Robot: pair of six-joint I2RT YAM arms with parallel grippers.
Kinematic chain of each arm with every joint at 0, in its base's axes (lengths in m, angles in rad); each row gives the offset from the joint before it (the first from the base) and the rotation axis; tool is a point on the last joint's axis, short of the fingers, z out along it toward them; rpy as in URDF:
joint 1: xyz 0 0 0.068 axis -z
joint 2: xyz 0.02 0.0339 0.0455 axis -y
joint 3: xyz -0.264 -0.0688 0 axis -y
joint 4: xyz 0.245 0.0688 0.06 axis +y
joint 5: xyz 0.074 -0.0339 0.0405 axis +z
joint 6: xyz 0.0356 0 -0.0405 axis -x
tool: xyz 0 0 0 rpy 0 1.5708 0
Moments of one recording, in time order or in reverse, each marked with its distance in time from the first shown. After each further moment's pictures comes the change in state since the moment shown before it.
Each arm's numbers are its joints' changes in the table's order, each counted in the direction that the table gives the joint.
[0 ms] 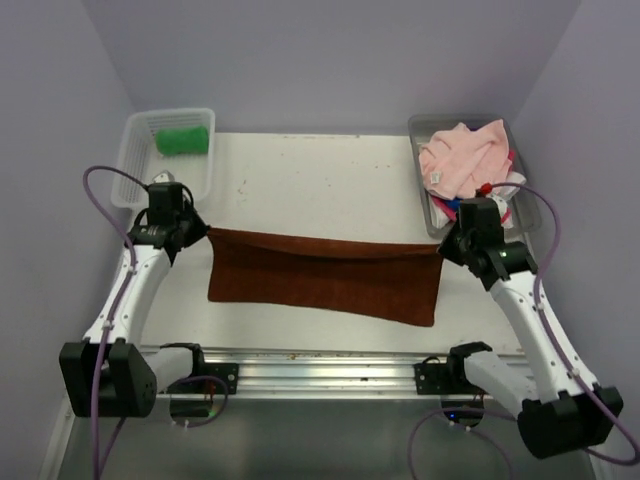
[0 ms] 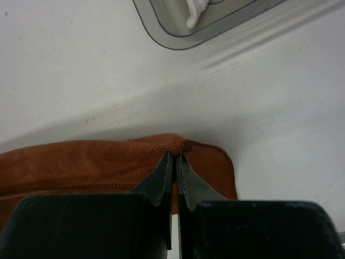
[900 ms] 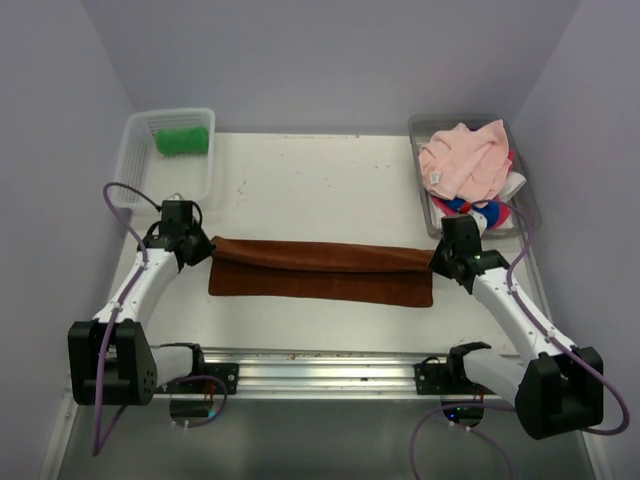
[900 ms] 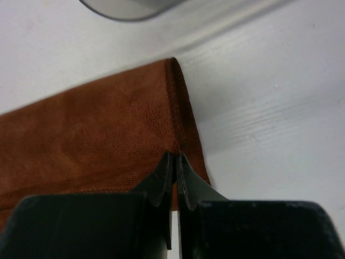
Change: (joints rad) left arm -0.001 -0.124 -0.138 -0.078 -0.003 0.002; right arm 0.000 -0.195 -0.237 -0.304 -0.026 0.040
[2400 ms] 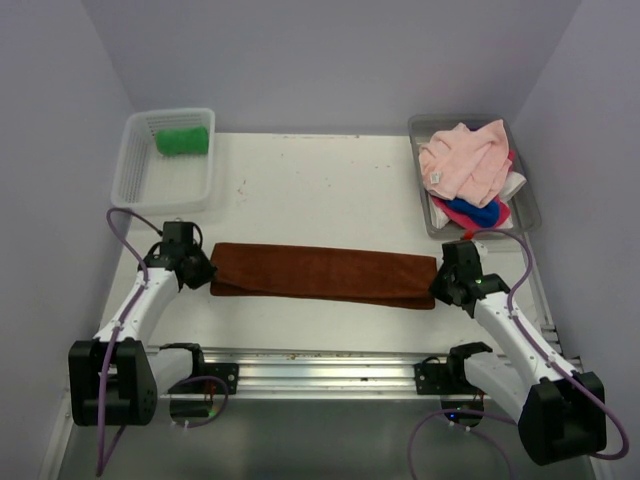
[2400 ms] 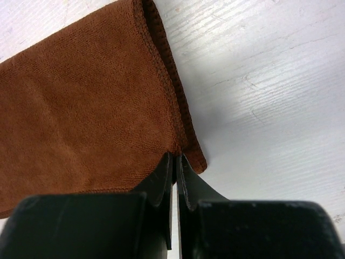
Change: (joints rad) left arm -0.013 0.104 -0.176 0.053 -0.050 0.039; right arm 0.000 0.151 -0.222 0.041 0.065 -0.108
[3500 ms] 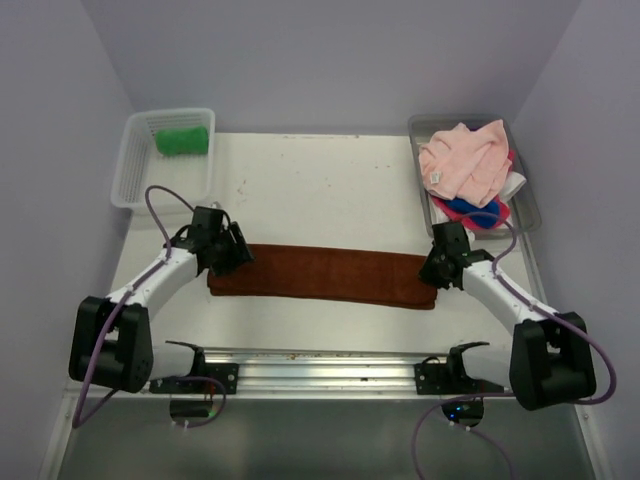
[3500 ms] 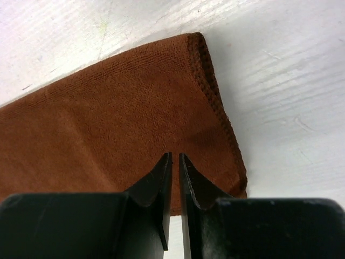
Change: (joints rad) left arm 0.202 -0.143 0.101 -0.116 -0.089 0.018; right arm 0.000 -0.252 0.116 -0.096 0.051 -0.017
